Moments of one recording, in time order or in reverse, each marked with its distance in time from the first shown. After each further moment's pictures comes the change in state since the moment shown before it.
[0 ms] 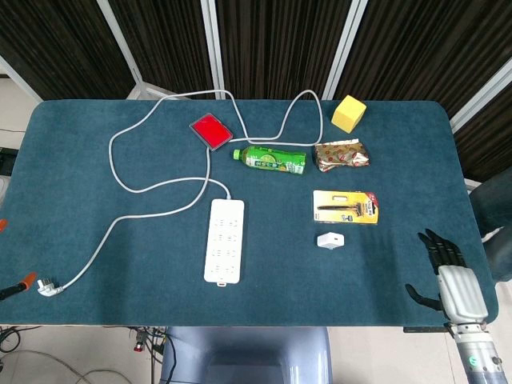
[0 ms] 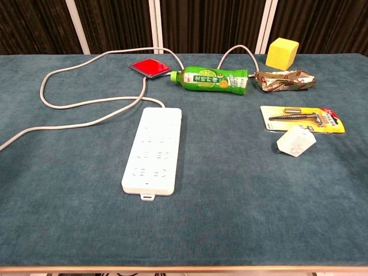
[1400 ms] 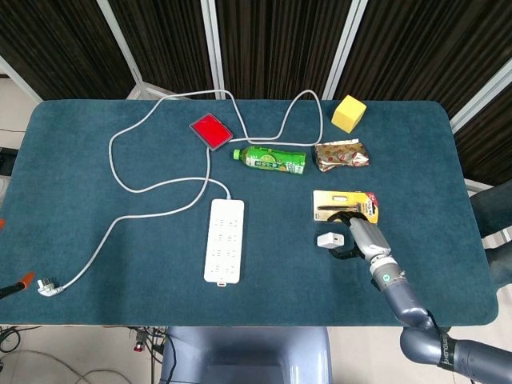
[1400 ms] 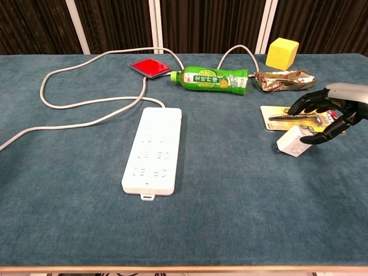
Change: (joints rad) left arm -0.004 0.004 -0.006 0.000 -0.025 -0.019 0.003; right arm 0.464 -0.256 0.131 0.154 0.507 -0.500 -0.040
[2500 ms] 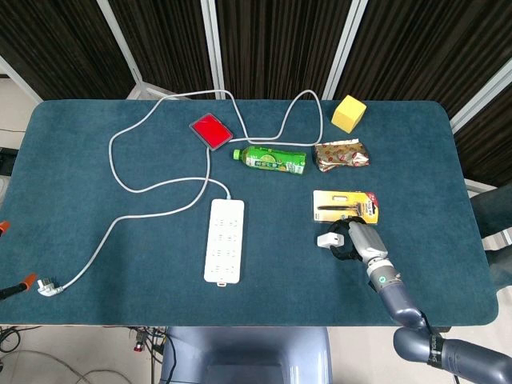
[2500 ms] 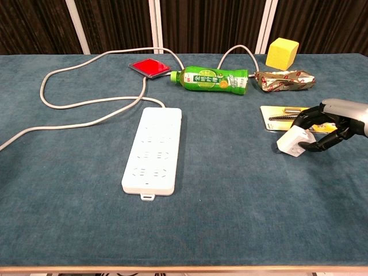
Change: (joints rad) left arm -0.005 0.001 0.004 -0.010 -0.017 -0.016 0.028; right arm -0.010 -0.101 -0.014 0.139 -0.040 -0.008 0.048
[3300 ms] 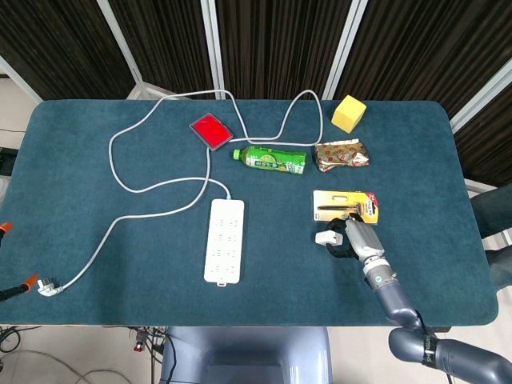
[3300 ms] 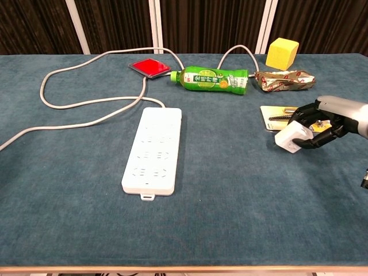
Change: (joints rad) left arm -0.001 0.005 0.007 -0.007 0.003 -0.007 -0.002; right arm -0.003 -0.031 0.011 0.023 -0.042 0.033 -0.004
